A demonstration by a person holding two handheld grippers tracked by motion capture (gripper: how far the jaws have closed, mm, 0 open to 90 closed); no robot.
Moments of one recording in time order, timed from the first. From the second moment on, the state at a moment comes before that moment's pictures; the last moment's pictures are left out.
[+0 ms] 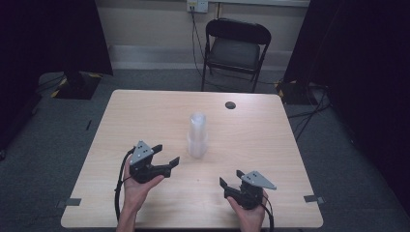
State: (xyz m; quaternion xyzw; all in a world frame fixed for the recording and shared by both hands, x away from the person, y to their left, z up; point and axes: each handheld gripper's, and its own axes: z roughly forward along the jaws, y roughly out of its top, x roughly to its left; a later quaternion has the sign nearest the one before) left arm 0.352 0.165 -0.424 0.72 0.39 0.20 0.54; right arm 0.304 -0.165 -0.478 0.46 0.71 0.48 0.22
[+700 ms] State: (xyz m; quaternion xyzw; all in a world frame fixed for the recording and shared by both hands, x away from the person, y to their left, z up) left arm 0.385 0.151 -0.390 0.71 0.37 0.21 0.56; right arm 0.302 -0.157 -0.478 0.44 0.72 0.49 0.21
